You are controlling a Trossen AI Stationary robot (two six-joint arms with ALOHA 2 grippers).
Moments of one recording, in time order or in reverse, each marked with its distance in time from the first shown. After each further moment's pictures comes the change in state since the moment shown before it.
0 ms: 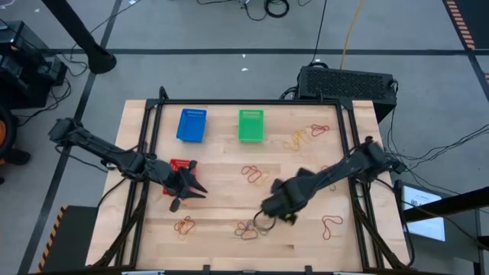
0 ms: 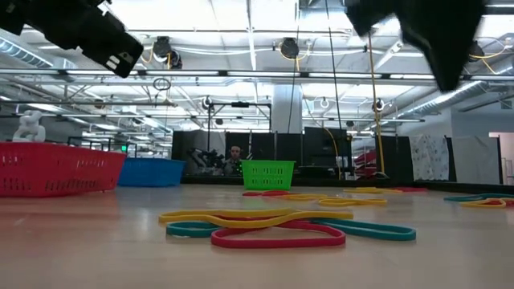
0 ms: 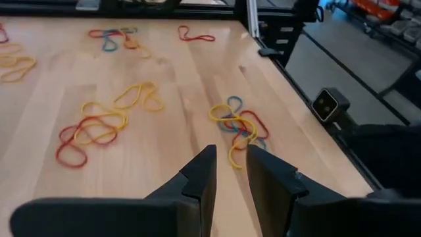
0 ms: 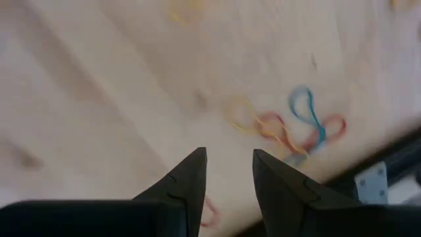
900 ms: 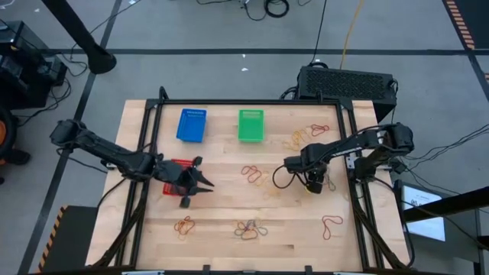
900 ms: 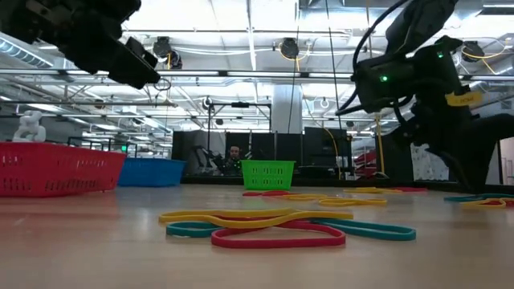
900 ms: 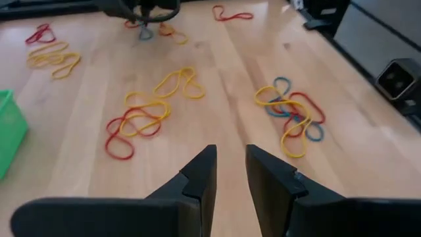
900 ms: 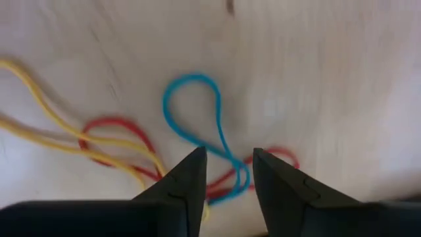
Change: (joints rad) left arm 0.071 0.112 0.013 0.020 -0.064 0.121; right arm -0.406 -0.281 -0.805 0.469 -0.025 -0.619
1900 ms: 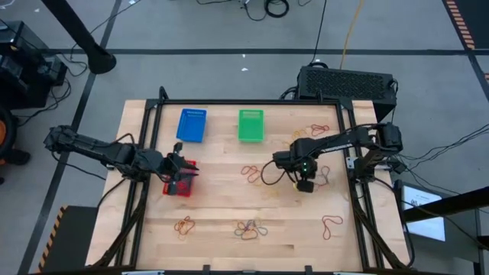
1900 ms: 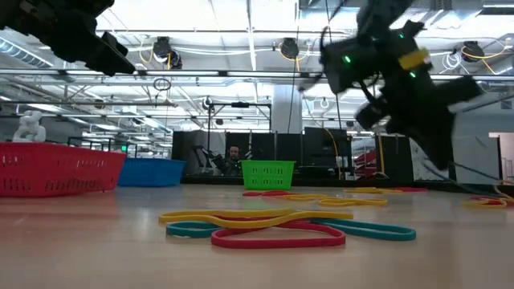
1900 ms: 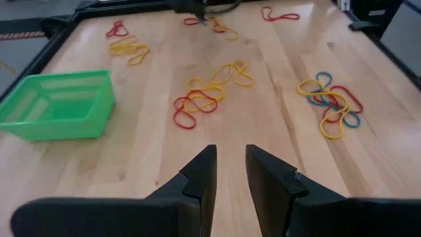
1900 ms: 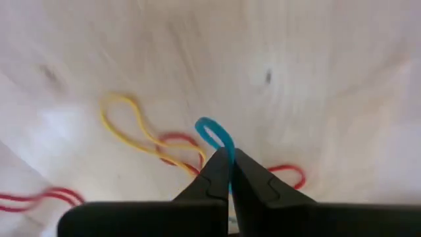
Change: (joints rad) left arm 0.051 -0.401 -0.001 -0.406 -0.120 -0.002; right arm -0.029 0.105 0.253 -0.138 -0.104 -0.091
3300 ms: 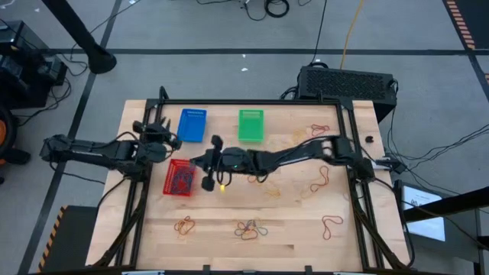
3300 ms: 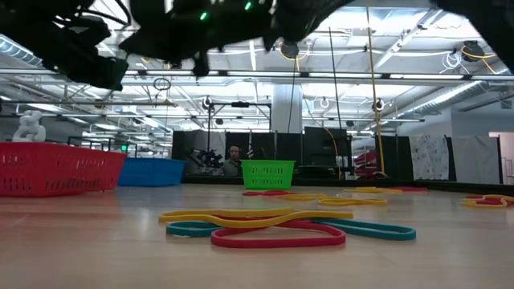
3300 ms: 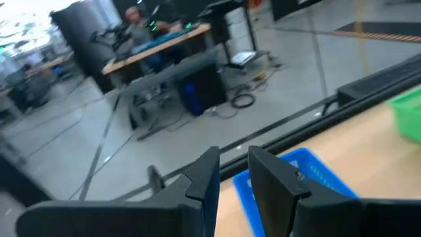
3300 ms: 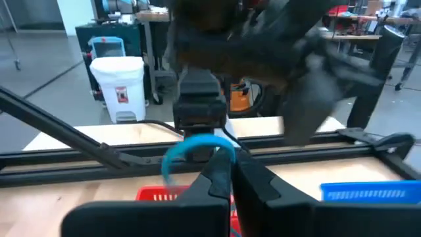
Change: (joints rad) left arm 0.206 -0.052 -0.037 -0.197 -1.082 -0.336; right arm 0.097 0.520 0.621 1.645 0.279 -0.181
